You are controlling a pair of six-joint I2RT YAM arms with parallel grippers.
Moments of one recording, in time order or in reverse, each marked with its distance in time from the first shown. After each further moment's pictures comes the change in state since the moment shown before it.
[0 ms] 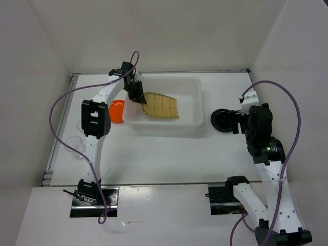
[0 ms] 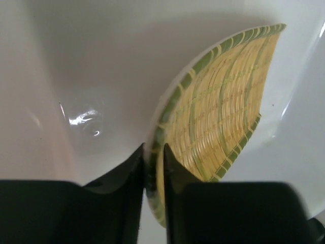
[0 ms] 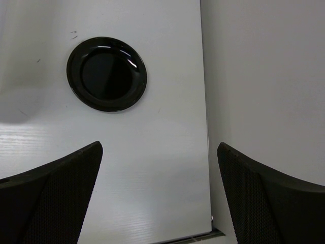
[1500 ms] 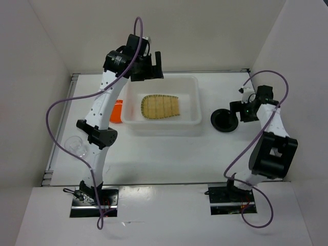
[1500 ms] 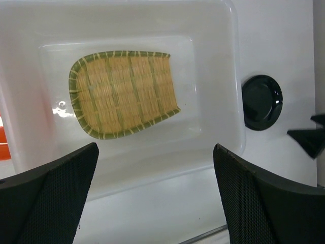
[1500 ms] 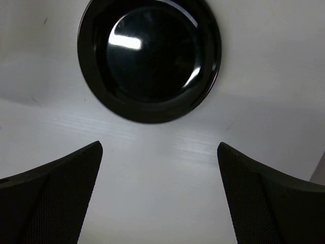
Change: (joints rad) left arm -0.274 -0.169 0.662 -0.394 -0.446 -0.112; right arm -0.385 0.744 0.114 0.048 -0.589 -0.098
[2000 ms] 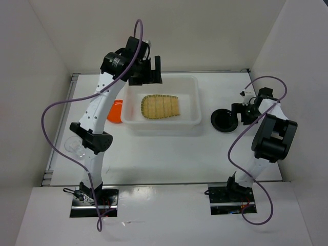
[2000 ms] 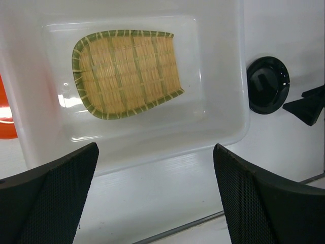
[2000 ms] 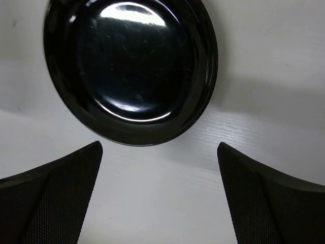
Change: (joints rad) left arm -0.038 -0.127 -0.161 -0.008 -0.024 0.001; right arm -0.085 0.269 0.142 -0.032 -0.122 -0.040
